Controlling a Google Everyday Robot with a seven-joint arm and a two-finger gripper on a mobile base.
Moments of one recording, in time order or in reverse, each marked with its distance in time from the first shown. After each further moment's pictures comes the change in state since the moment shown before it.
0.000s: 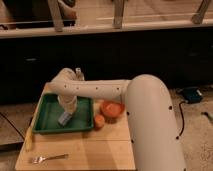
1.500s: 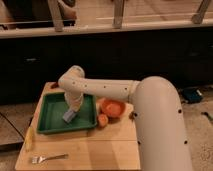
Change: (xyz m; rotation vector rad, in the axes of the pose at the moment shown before) arm 0.009 -0.001 -0.008 0.050 -0.017 -0.044
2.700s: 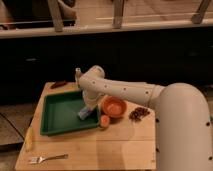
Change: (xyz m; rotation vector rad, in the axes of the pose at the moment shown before) arm 0.075 0.043 -0.015 0.014 0.034 0.175
